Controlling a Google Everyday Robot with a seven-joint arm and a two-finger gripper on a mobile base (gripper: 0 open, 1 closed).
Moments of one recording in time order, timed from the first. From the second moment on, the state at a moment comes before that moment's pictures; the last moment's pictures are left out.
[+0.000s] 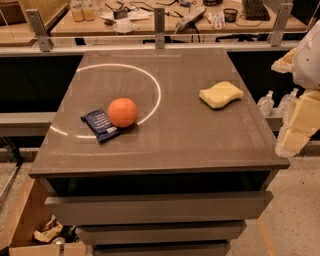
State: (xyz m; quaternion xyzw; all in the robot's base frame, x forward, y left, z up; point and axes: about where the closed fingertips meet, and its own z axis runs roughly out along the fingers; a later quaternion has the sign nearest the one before) arm 0.438 -0.217 0.976 -0.60 0.78 -0.03 0.16
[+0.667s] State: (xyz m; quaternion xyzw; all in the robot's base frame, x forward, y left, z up) arm 0.455 -0.229 0.981 -0.61 0.77 -0.03 0.19
